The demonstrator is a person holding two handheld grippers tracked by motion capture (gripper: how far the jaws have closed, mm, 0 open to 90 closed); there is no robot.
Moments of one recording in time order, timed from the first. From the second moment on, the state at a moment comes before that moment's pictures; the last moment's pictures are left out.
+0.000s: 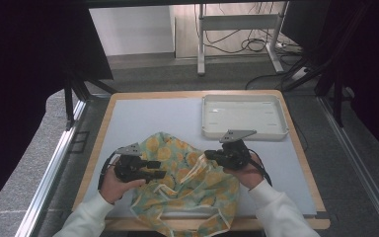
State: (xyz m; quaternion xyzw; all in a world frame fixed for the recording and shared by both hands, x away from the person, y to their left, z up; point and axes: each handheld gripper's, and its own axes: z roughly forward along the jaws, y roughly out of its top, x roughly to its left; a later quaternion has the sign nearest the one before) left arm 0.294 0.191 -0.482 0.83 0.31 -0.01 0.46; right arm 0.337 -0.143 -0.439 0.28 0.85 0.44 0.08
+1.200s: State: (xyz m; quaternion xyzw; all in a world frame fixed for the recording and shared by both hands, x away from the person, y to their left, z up) left arm 0.294 0.205 -0.474 0.85 0.32 0.04 0.42; right arm 0.367 -0.153 -0.412 0.33 0.80 0.49 0.13
